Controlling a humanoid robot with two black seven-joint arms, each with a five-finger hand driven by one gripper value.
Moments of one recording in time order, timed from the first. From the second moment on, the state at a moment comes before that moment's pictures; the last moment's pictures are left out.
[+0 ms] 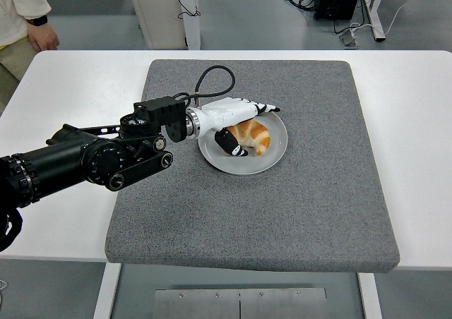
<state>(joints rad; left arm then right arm) -1.16 0.13 -0.03 -0.87 1.35 0.07 -0.16 -0.13 0.00 0.01 0.13 -0.10 0.02 0.41</state>
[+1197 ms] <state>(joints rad) -1.37 0.30 -0.19 -0.88 0.66 -0.01 -0.10 -0.13 0.00 0.01 0.13 -0.10 0.02 0.41</state>
